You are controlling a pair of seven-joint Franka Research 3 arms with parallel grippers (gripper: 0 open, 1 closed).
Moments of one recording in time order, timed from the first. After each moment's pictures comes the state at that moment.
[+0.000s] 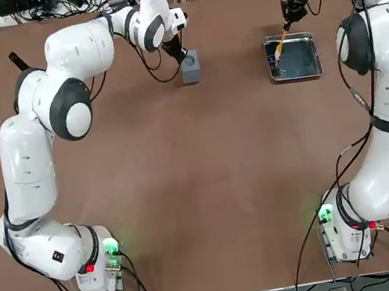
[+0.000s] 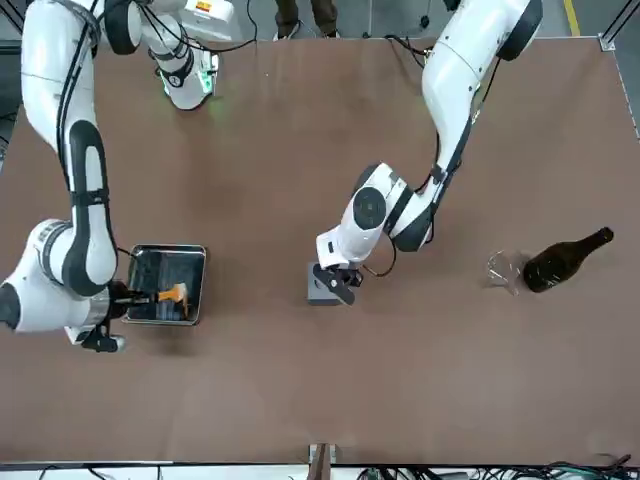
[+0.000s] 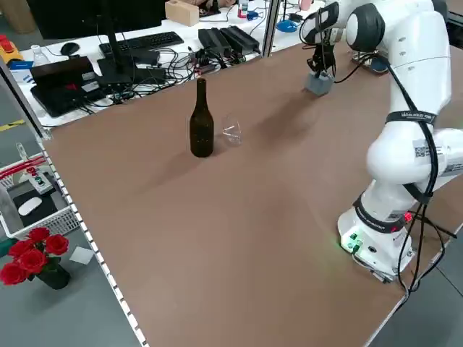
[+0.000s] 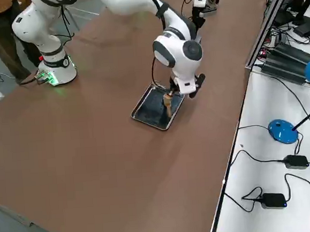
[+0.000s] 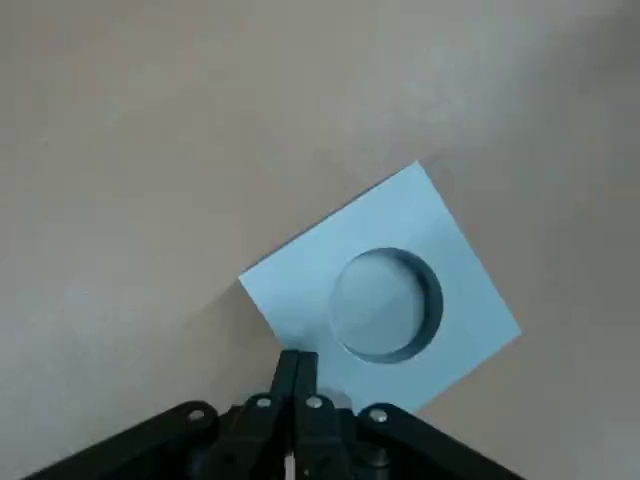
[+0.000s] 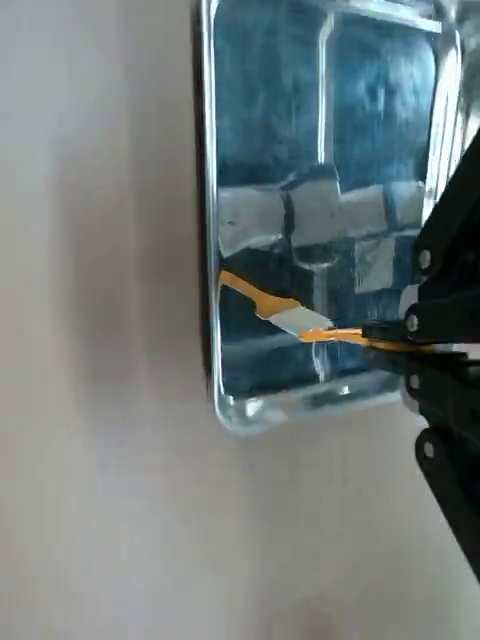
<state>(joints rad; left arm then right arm) -0.47 0.79 -0.25 -1.40 0.10 2.33 -0.12 0.18 0.71 -0.29 -1.41 0.48 1.79 -0.14</state>
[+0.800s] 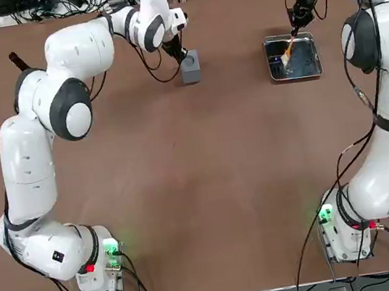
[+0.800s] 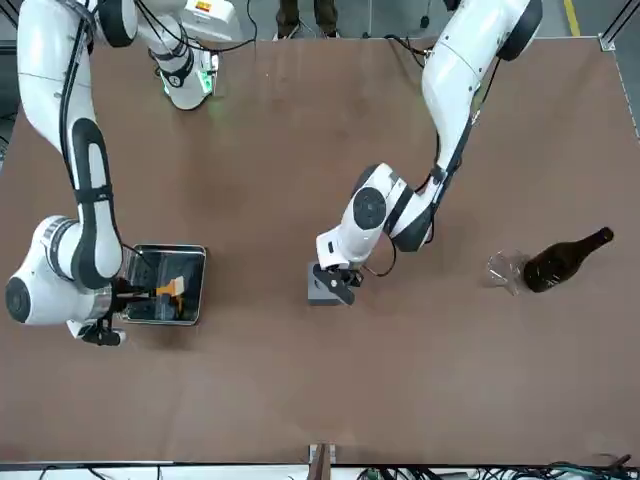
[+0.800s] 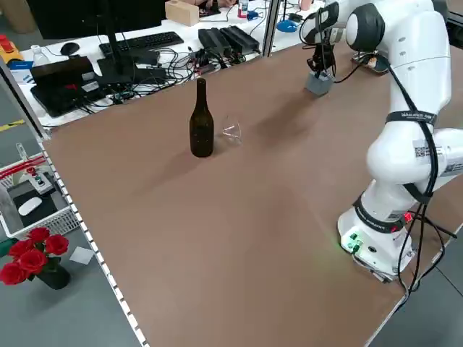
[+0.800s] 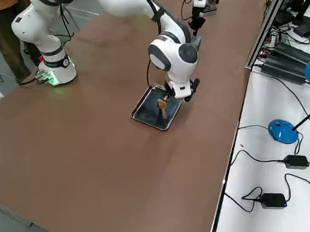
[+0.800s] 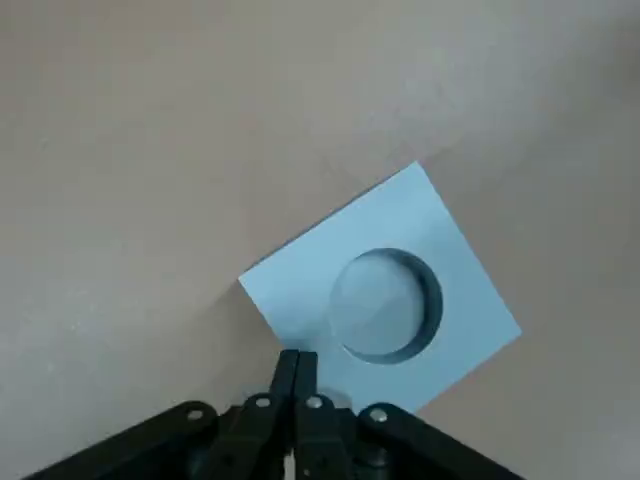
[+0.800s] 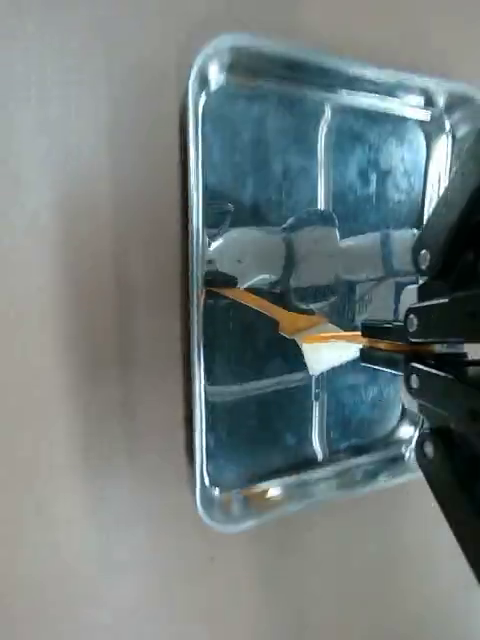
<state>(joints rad) -0.47 0.79 -0.25 -1.40 0.10 2.33 -0.12 0.13 0.68 -0.28 -1.49 0.35 1.86 -0.21</state>
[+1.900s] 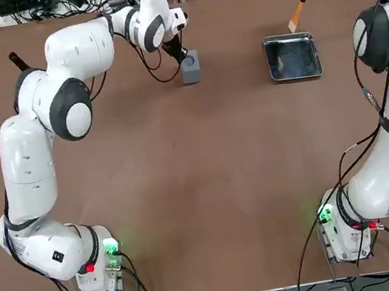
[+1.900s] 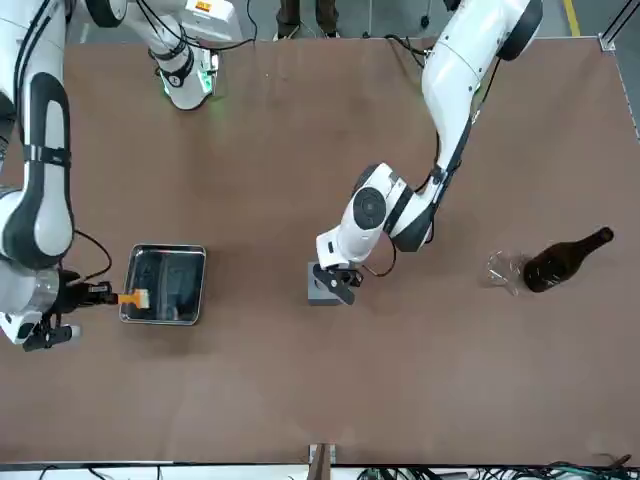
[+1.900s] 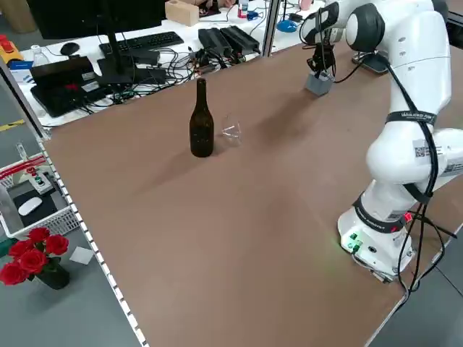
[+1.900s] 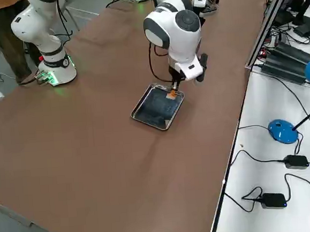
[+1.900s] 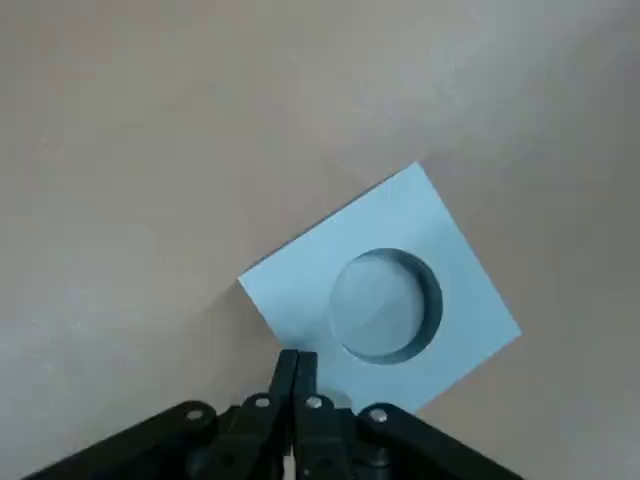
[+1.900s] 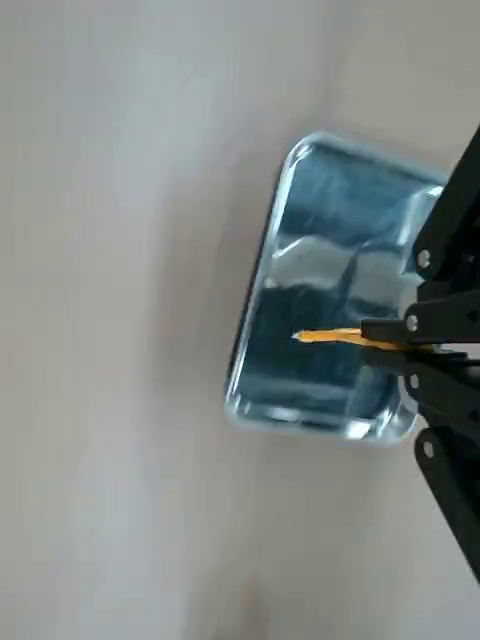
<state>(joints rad) -0.47 0.79 -0.25 -1.40 0.10 2.33 -0.12 0.12 0.58 -0.32 -1.36 0.48 1.78 -0.52</state>
